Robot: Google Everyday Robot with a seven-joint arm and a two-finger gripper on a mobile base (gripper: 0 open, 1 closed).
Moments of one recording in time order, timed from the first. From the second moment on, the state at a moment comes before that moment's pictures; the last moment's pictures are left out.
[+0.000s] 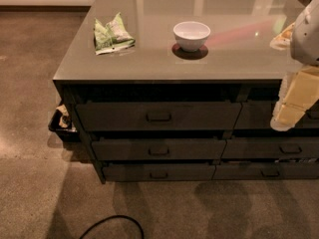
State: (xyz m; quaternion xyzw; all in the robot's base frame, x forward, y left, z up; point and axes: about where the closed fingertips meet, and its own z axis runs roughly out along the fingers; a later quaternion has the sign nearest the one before) arm 0.438 -0.216 0.977 -0.60 0.78 -0.04 0.16
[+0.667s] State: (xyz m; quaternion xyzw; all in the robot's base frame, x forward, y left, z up) arm 0.440 -0.213 0.974 -0.61 0.77 -0.04 0.18
